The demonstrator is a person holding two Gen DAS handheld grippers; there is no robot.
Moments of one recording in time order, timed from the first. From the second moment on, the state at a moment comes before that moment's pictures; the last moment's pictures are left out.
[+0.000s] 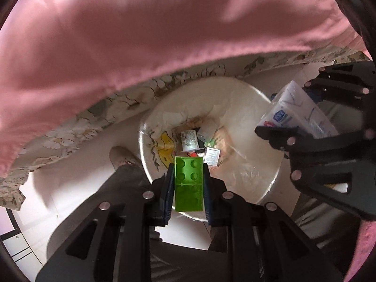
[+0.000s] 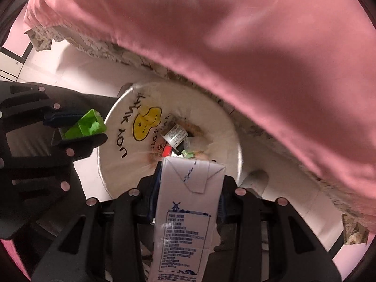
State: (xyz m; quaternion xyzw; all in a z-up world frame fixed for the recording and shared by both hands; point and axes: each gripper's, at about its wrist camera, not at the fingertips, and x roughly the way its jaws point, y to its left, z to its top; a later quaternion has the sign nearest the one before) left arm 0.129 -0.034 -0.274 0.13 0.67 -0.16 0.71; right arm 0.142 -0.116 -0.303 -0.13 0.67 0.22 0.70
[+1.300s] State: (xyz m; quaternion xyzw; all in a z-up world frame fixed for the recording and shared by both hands) left arm 0.160 -0.041 -0.420 0.05 0.76 -0.15 0.63; right arm 0.176 -0.120 -0.440 -0.03 0.73 0.15 0.67
